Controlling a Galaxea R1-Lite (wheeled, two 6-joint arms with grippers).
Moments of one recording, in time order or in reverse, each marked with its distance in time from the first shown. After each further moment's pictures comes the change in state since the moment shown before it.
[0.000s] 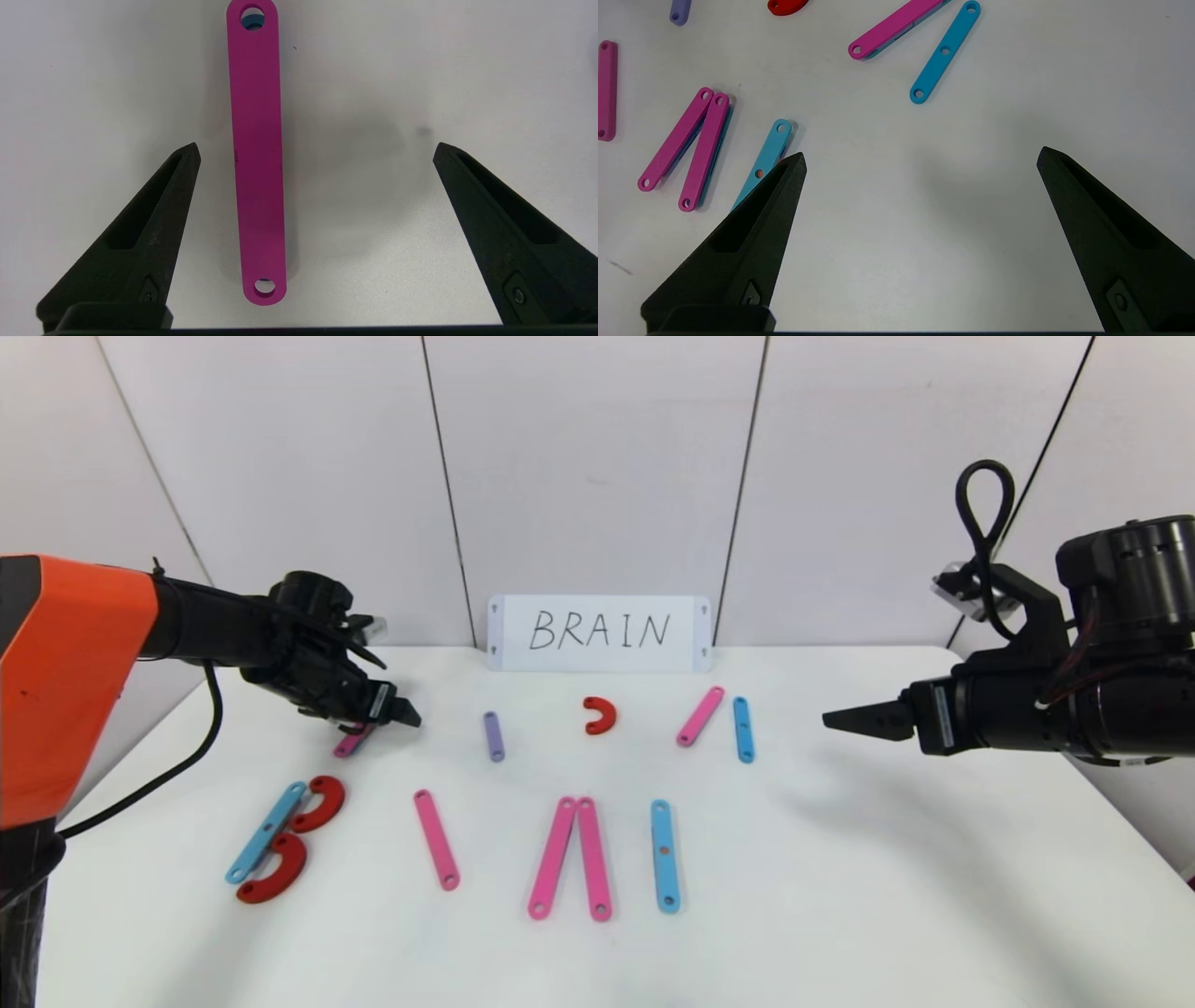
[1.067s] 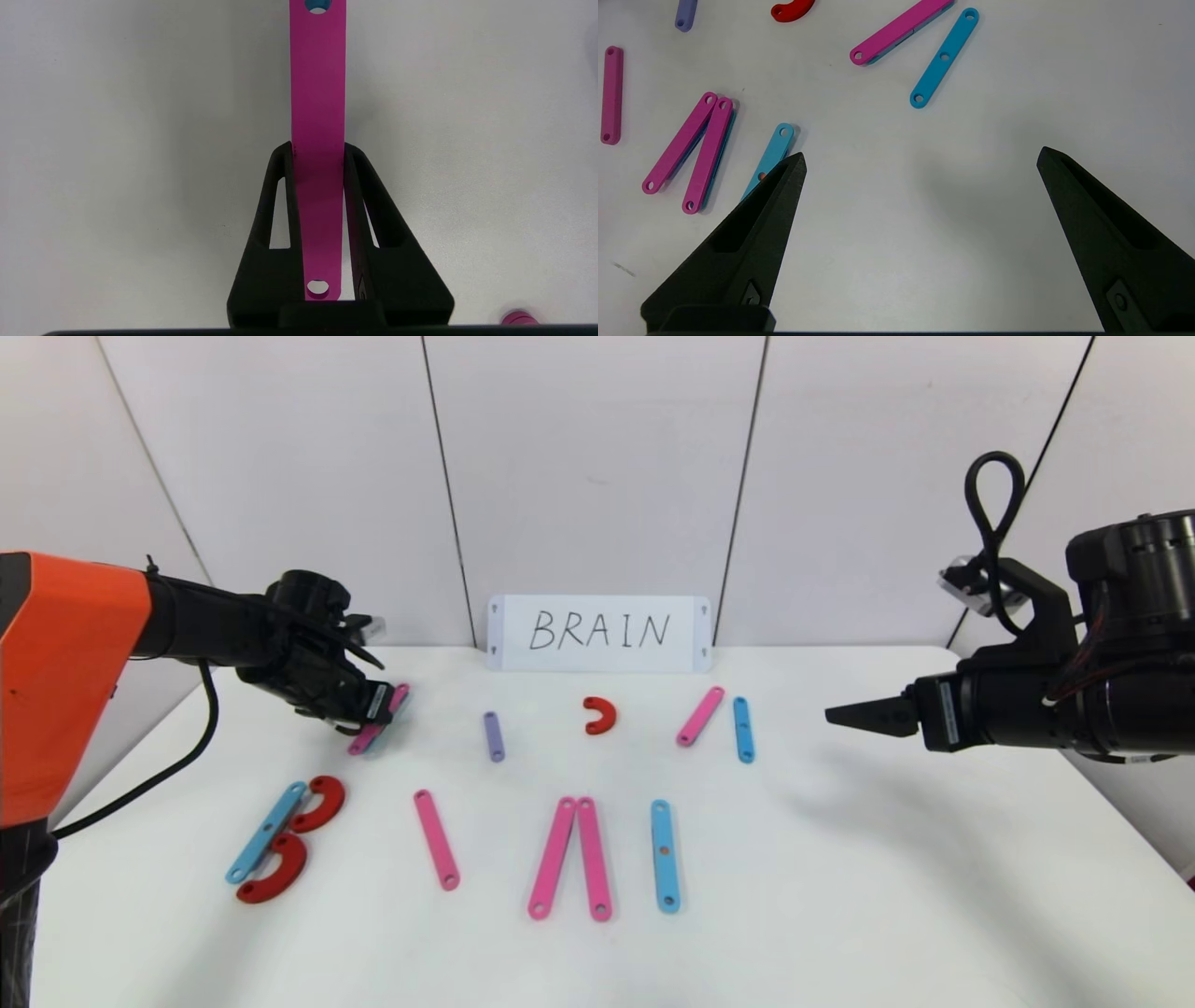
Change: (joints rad) left arm 0.001 -0.015 0.017 0.002 0.001 0.009; right arm -0.002 -0.011 -0.002 0.000 0.001 0.002
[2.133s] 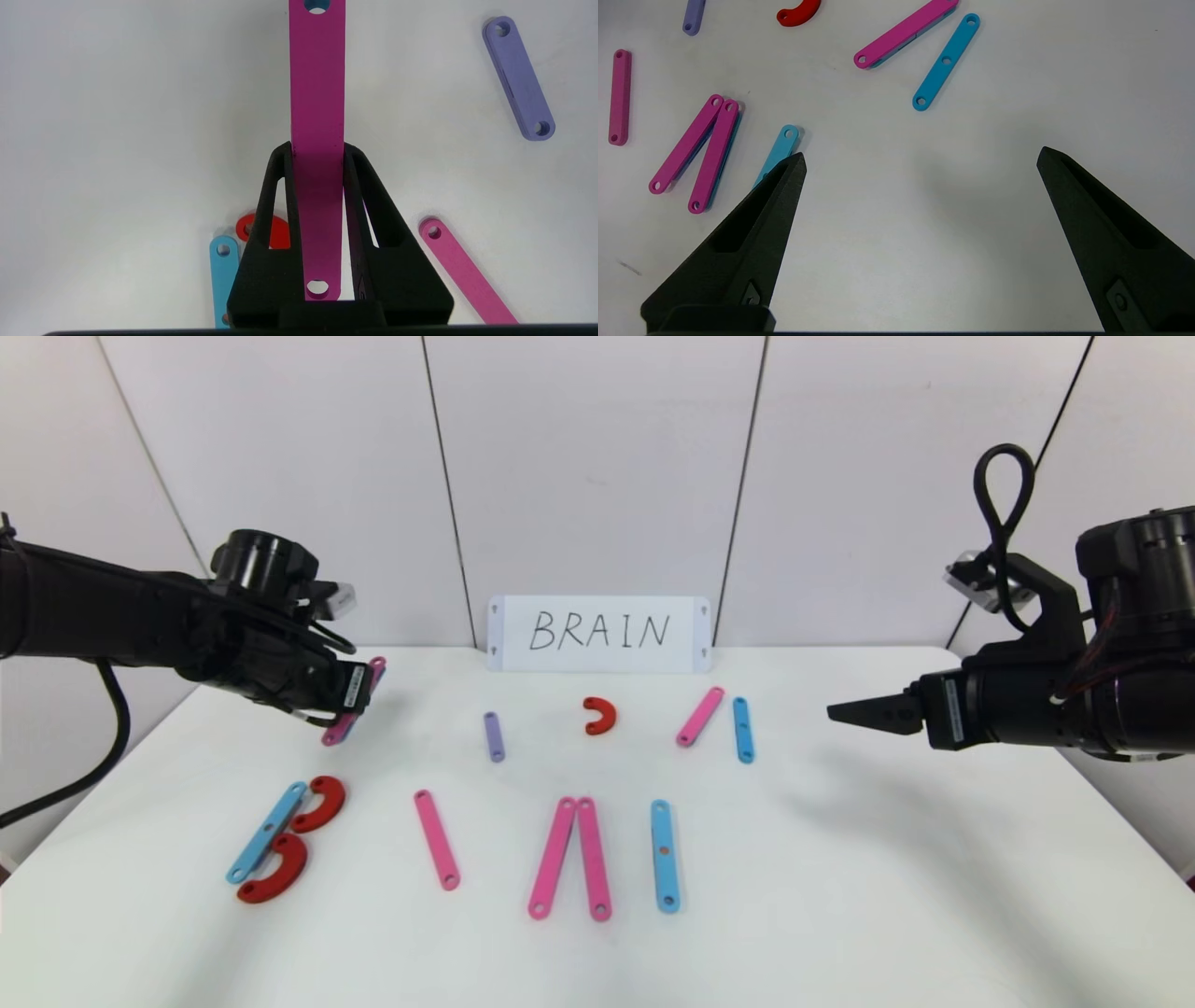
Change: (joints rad) left arm -0.059 -0.294 0.277 -0.109 0.112 -0.095; right arm 0.002 -0.014 0.000 0.001 0.002 0.001
